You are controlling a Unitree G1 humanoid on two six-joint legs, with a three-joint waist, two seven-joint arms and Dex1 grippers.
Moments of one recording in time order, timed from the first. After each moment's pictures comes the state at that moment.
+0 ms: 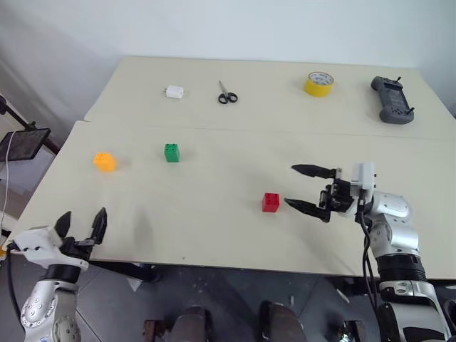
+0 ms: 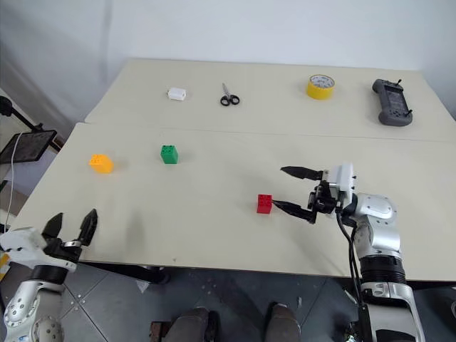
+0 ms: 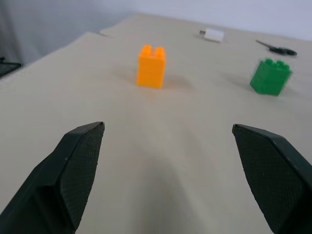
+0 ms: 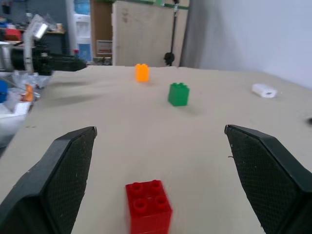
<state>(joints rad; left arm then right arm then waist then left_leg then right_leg) 0.17 0.27 0.49 -0.19 -0.48 0.09 -0.36 -0.44 -0.51 -0.22 0.37 0.50 -0.20 1.40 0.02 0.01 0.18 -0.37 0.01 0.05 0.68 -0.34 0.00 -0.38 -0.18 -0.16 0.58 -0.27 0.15</state>
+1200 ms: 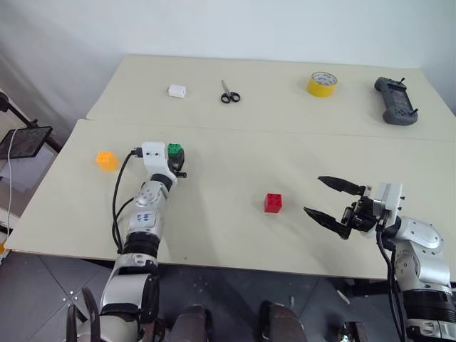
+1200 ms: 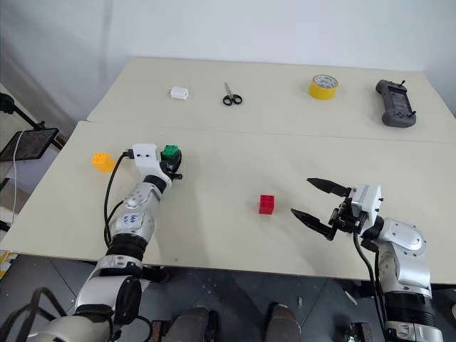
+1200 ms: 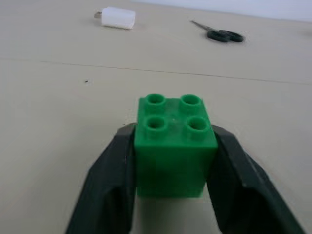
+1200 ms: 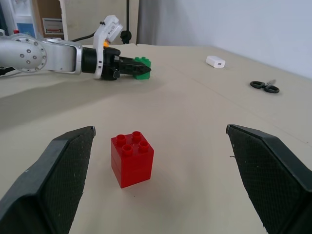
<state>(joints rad) -0.66 0.19 0.19 0.62 -0.17 -0.03 -0.16 -0.21 -0.56 -0.25 0.15 0.53 -0.13 1.26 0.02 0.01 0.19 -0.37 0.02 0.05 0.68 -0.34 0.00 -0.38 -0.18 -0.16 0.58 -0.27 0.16</state>
